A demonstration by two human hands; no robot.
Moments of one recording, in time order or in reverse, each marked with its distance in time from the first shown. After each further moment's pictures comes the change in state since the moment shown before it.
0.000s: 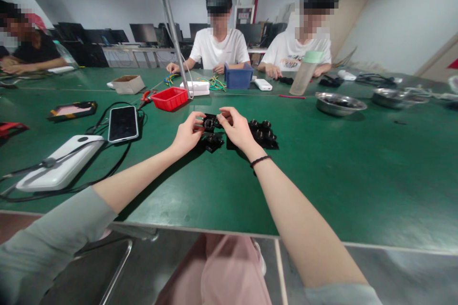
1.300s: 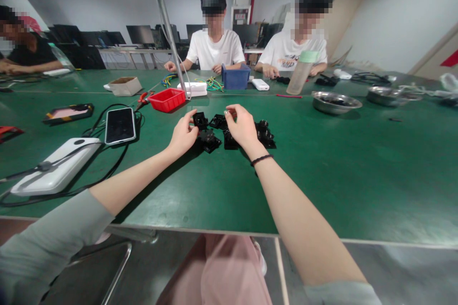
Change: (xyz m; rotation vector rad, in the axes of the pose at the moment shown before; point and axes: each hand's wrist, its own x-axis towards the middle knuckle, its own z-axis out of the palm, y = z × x) left_hand 0.005 -0.011 0.001 0.164 0.126 -0.051; right_hand 0.005 -0.003 -0.016 -0.283 0.155 0.001
